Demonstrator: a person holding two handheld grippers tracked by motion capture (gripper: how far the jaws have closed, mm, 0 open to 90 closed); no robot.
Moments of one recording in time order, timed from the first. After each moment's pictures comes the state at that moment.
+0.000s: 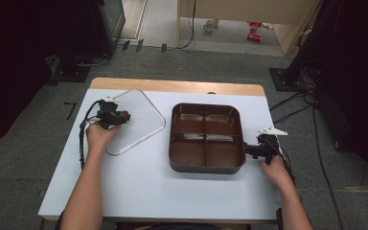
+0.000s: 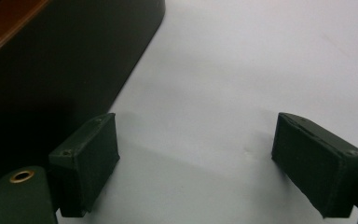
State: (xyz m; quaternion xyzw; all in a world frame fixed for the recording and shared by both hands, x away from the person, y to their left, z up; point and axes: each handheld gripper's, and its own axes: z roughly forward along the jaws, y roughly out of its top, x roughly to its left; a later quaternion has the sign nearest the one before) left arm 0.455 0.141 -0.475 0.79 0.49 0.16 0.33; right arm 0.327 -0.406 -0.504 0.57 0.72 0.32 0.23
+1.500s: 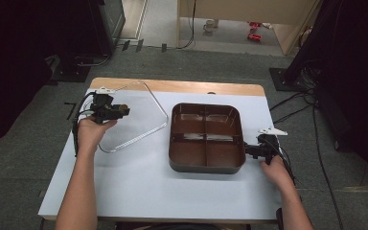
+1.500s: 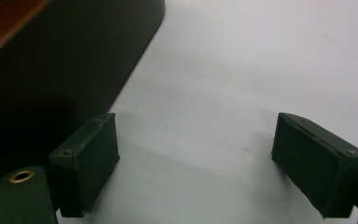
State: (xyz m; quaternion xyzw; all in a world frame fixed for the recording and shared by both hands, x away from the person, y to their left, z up) left arm 0.431 0.140 -0.407 0.80 0.45 0.14 0.38; right arm 0.327 -0.406 -0.504 0.57 0.72 0.32 0.23
